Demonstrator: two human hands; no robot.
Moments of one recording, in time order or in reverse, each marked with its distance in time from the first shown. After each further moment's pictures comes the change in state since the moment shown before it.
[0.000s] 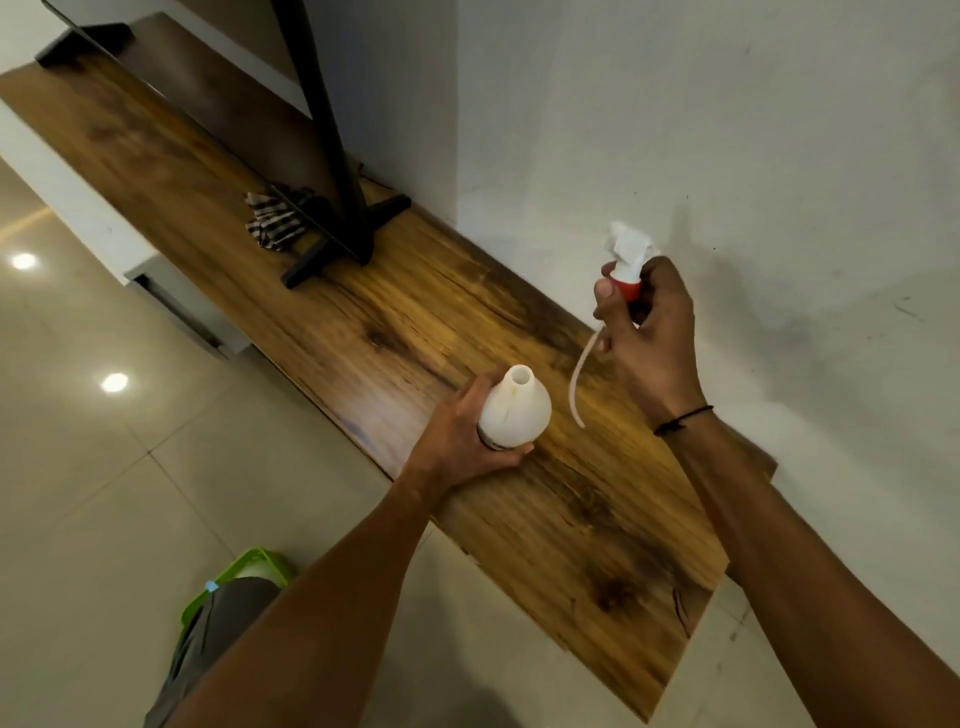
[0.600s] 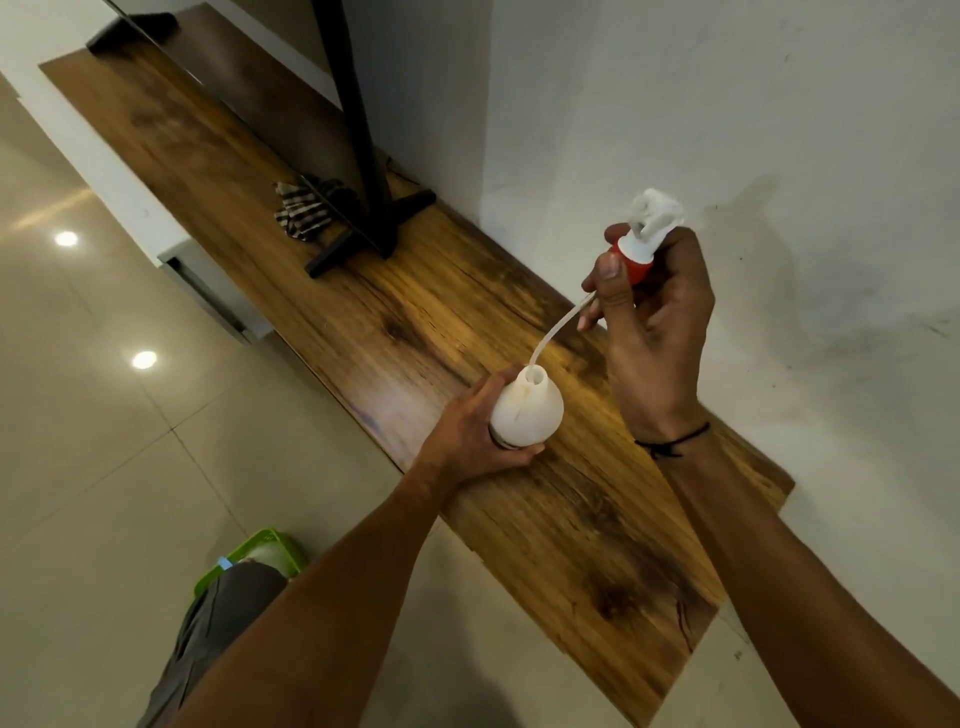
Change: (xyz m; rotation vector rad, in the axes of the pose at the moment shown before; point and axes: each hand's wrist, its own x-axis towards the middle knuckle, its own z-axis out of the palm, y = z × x) left_hand 0.000 -0.002 0.002 -0.029 0.012 -0.019; right_hand -0.009 -0.051 0.019 0.327 0.029 -0.214
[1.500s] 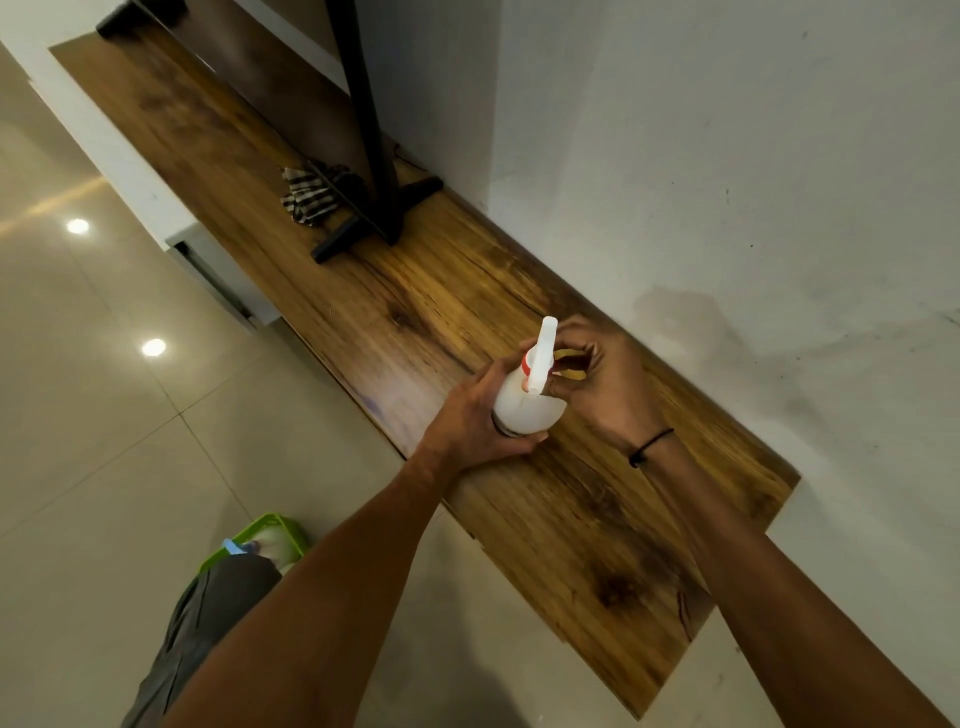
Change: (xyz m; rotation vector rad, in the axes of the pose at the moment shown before) left_hand -0.001 0.004 0.003 0.019 0.028 0.009; right_hand -0.034 0.064 -0.011 -0.286 -0.510 0.261
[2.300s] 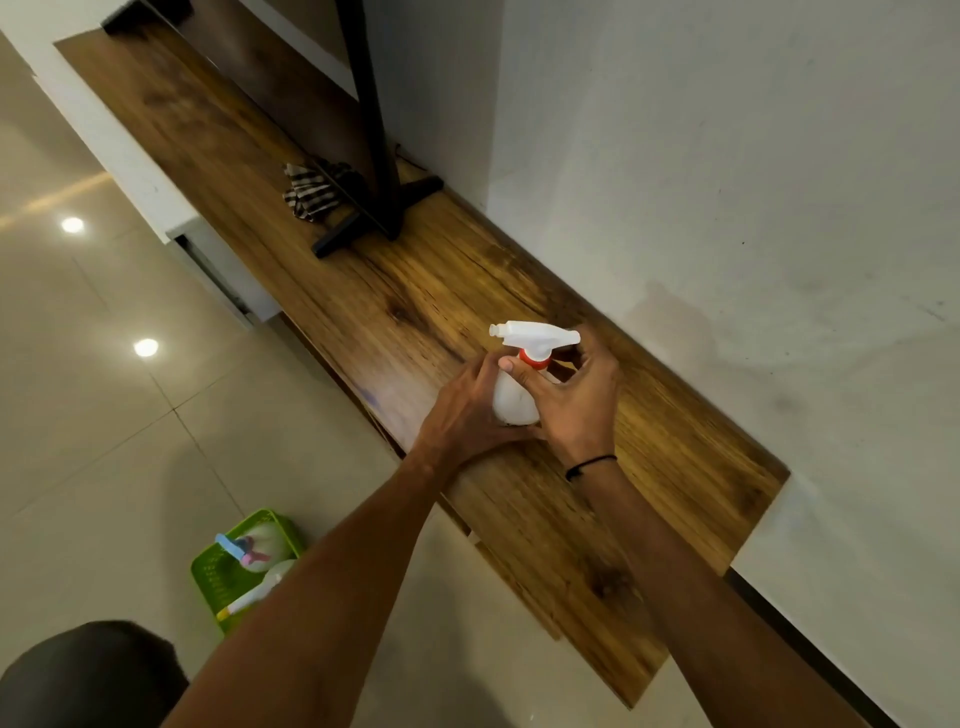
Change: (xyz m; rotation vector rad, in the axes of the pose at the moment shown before) left_hand -0.003 0.009 -0.001 0.110 0.073 0.022; right_hand -0.019 0.003 0.050 0.056 0.454 0.147
